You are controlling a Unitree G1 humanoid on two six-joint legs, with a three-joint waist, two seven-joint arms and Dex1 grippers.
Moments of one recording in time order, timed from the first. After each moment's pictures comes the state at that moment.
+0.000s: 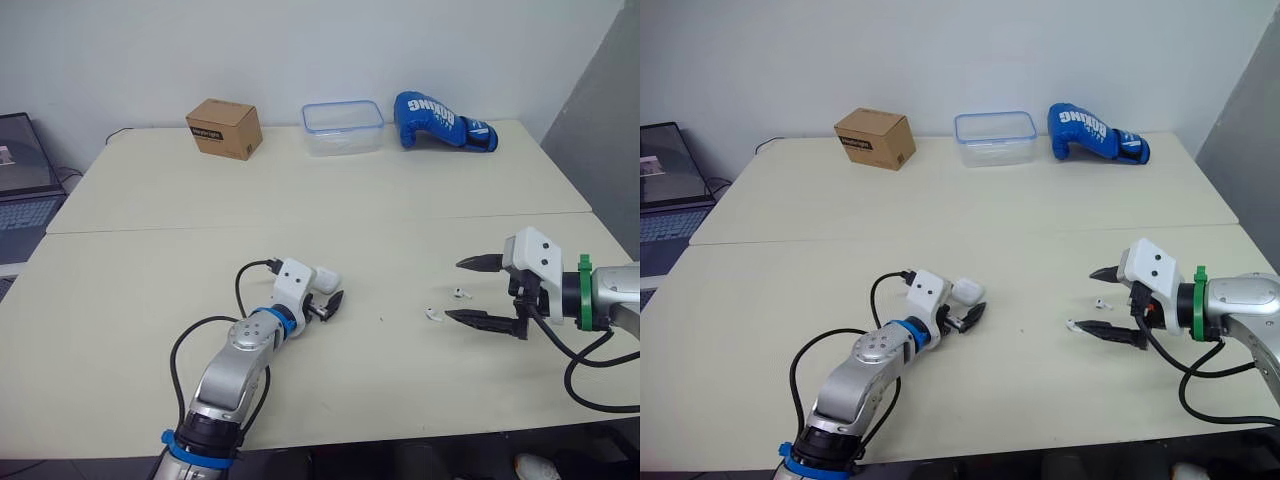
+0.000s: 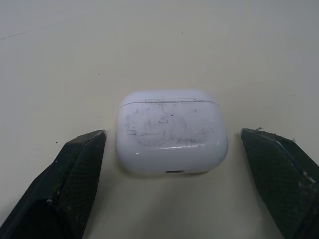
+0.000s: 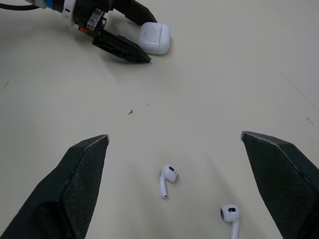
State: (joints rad) left arm -0.21 0.21 -0.18 -0.18 -0.11 0.56 -0.34; right arm -0.21 -1.04 -0.12 -0.48 0.53 0.65 1.02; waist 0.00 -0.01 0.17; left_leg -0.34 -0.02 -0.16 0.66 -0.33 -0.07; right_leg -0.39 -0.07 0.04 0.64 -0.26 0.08
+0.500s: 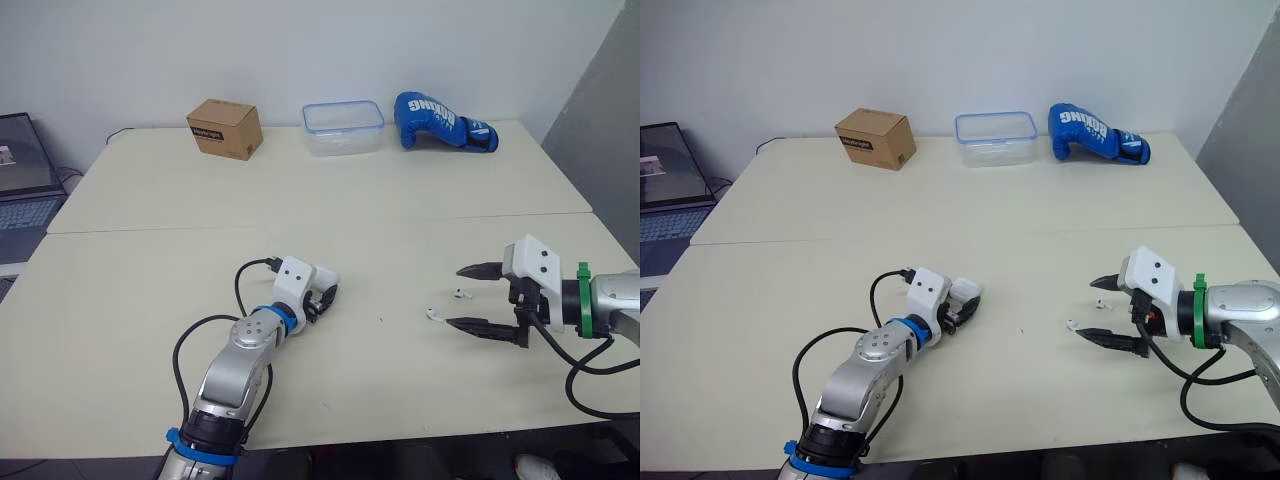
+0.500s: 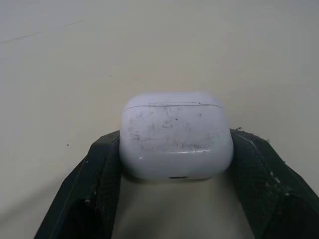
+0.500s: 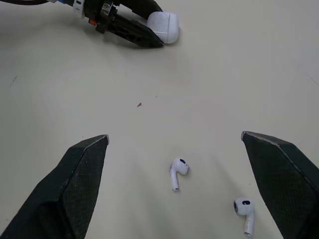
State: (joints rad) left arm -0.22 0.20 -0.17 -0.16 -0.09 0.56 -0.32; right arm -0.17 -1.04 -0.12 -0.48 0.53 0.65 1.02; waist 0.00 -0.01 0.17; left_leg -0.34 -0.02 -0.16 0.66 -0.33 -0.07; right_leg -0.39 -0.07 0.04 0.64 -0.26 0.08
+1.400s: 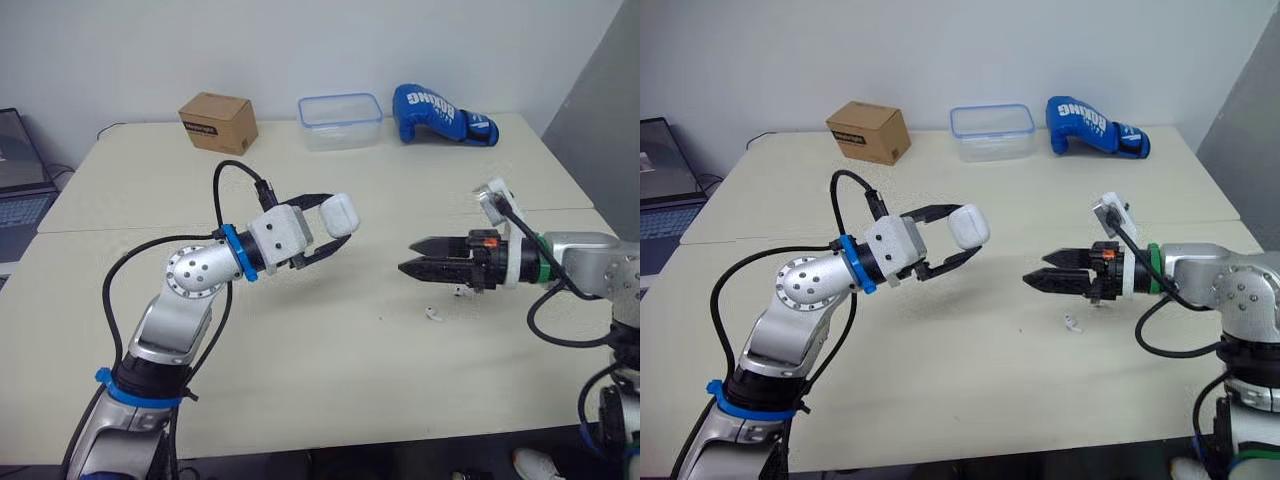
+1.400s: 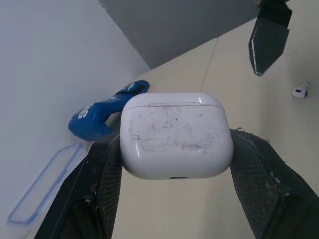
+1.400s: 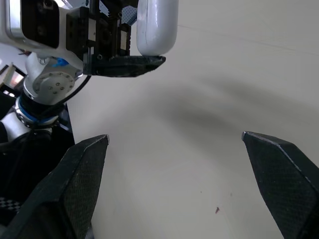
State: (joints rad) left arm -0.51 0.56 -0.13 -0.22 -0.10 0.00 -0.78; right arm -0.67 -0.70 -0.18 -0.24 1.06 1.39 0.69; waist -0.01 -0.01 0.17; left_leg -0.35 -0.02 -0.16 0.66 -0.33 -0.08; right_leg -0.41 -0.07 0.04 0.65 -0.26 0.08
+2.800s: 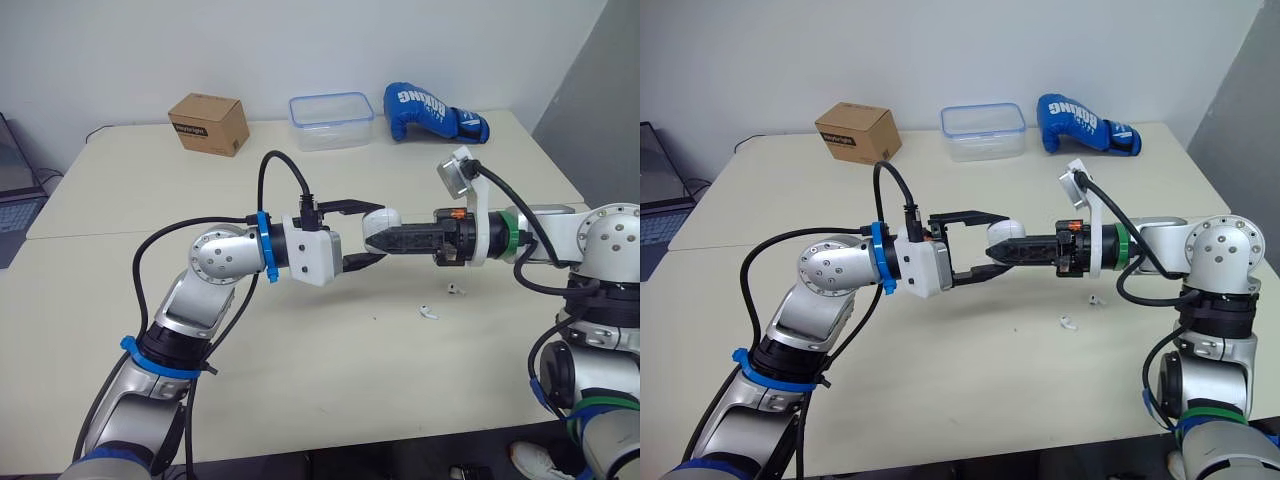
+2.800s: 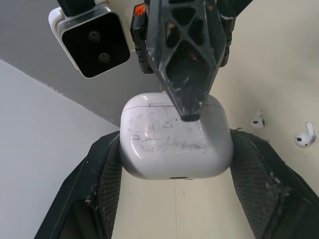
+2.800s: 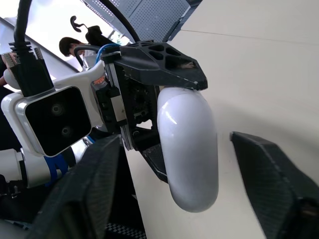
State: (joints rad) left arm -0.64 0.52 -0.23 -0.10 -0.04 -0.30 -0.93; right arm -0.88 -0.49 -0.24 -0.04 1.20 1.61 0.51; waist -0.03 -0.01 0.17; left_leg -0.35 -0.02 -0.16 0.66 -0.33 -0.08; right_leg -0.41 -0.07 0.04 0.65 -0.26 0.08
